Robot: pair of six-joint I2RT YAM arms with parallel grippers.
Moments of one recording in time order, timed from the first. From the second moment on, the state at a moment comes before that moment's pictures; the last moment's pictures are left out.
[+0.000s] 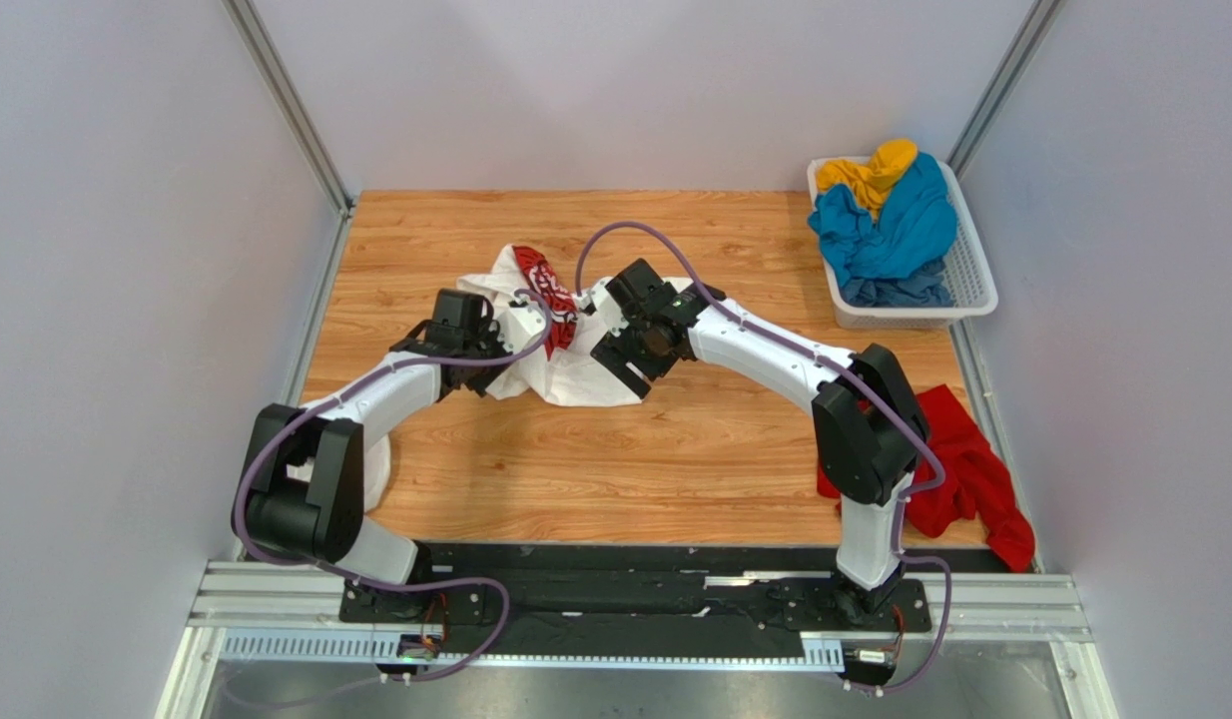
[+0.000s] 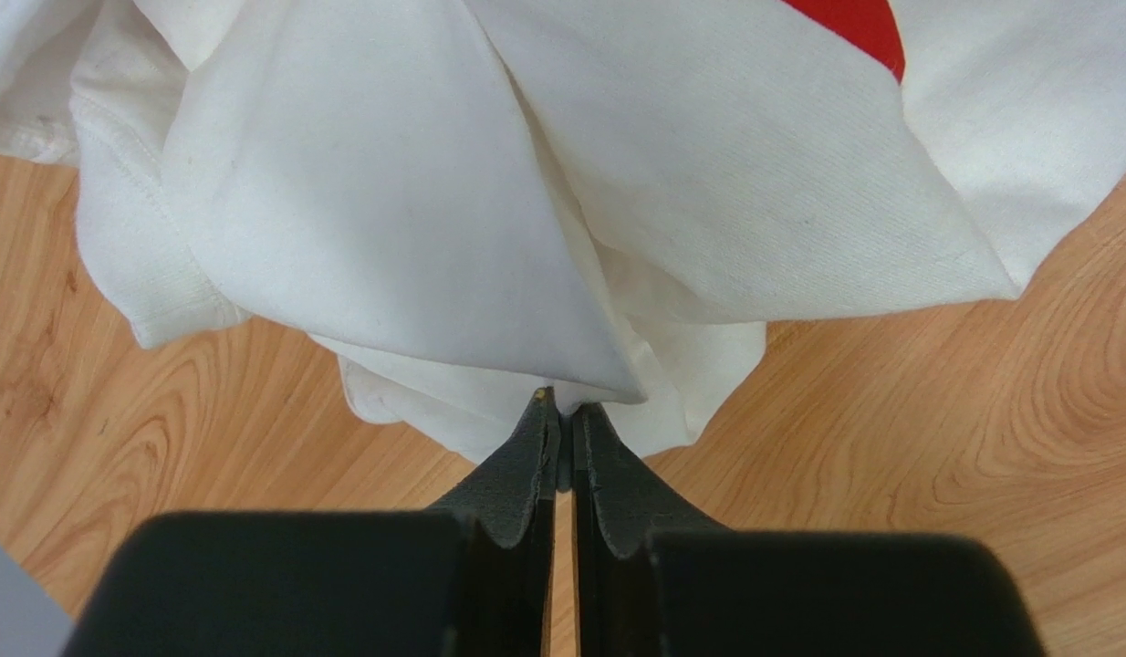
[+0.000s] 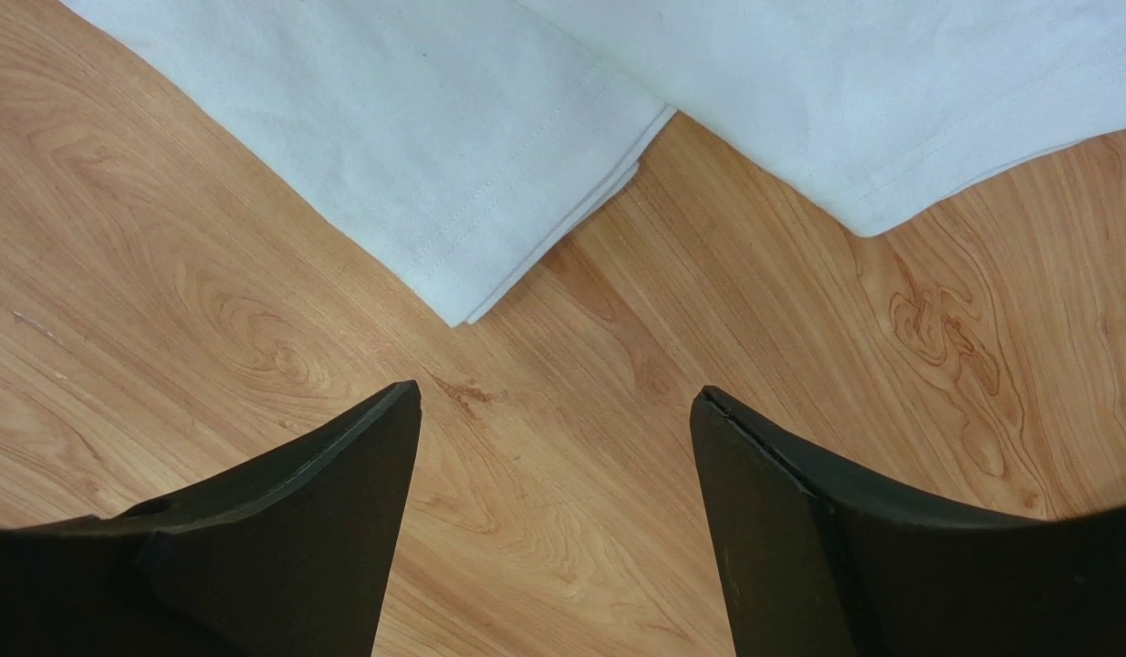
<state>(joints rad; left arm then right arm) -0.25 1.48 0.82 -0.24 0.12 0.64 0.75 1.89 1.52 -0.70 0.07 -0.20</state>
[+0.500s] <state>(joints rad) -0.25 1.39 0.83 -0.27 0.12 0.63 0.75 1.91 1.52 -0.70 0.04 -0.20</state>
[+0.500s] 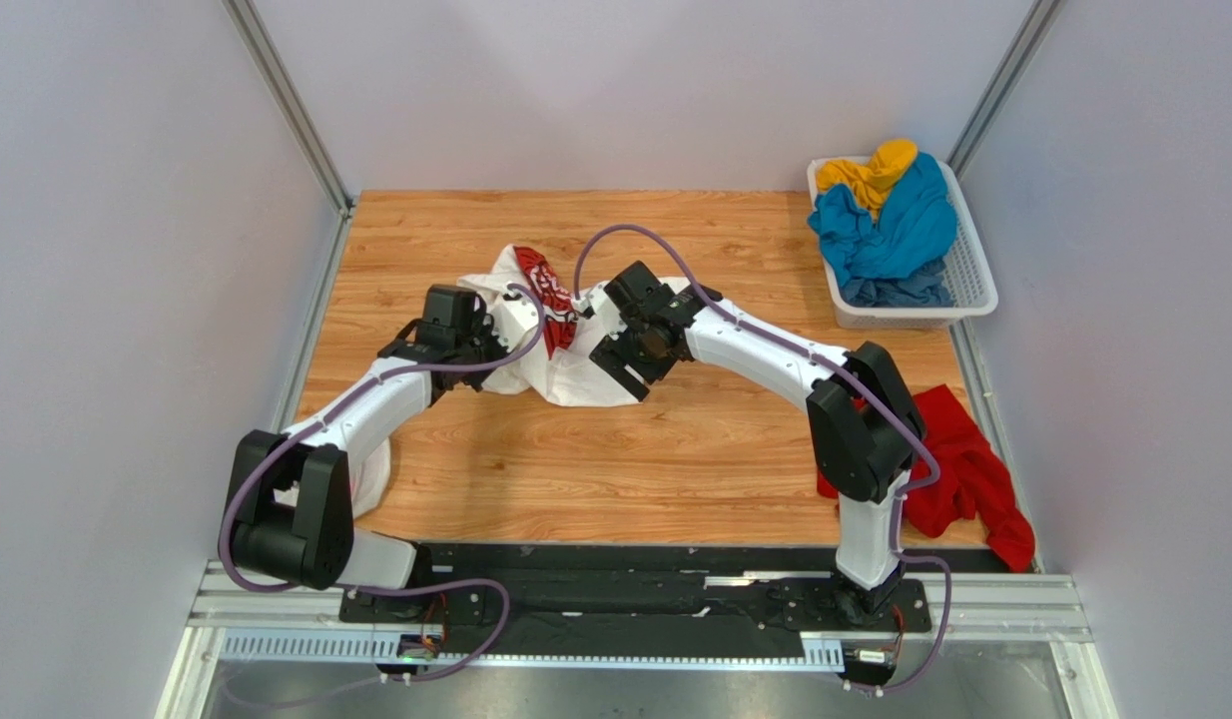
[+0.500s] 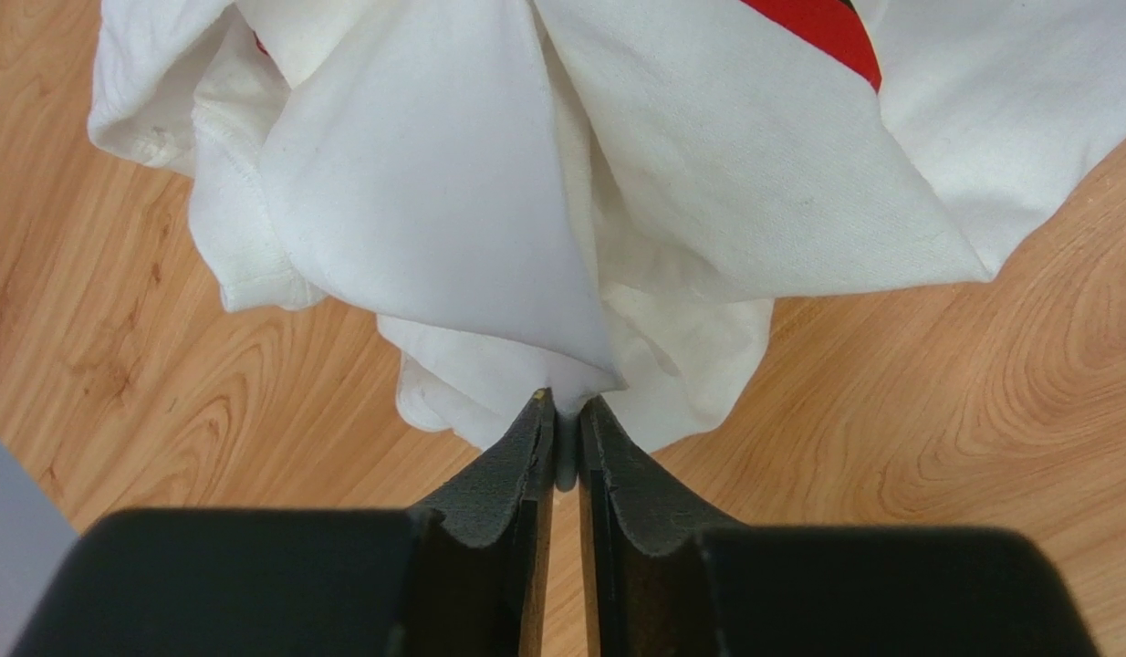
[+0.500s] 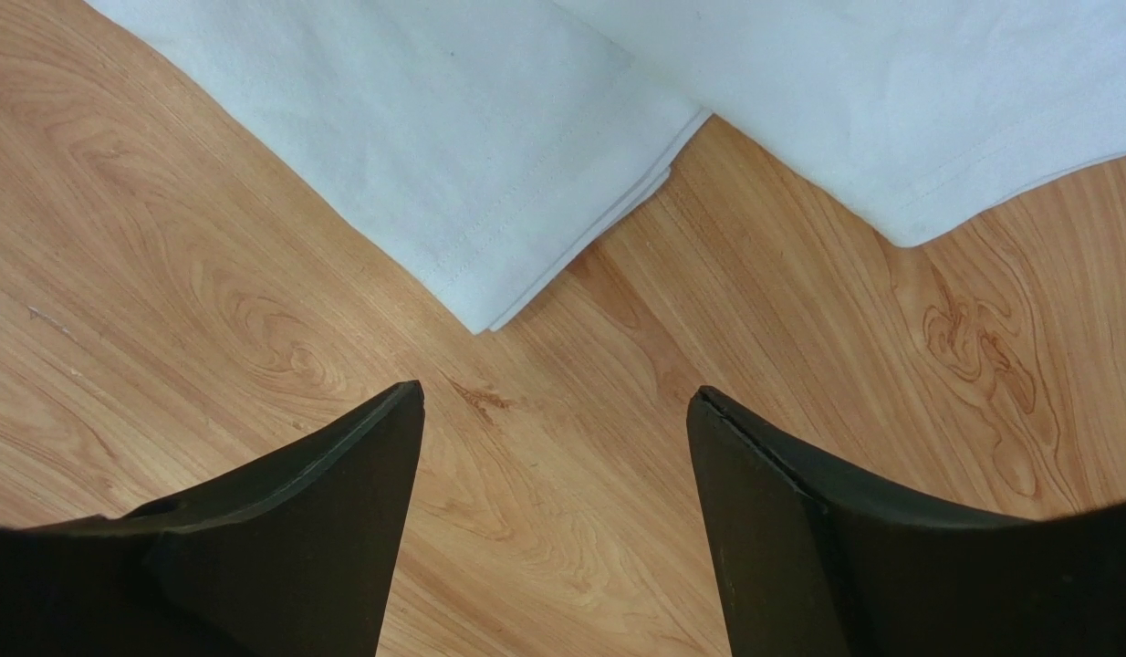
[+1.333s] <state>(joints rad) -0.25 1.41 0.83 -0.27 0.12 0.62 0.75 1.91 1.52 -0.70 0.04 -0.20</state>
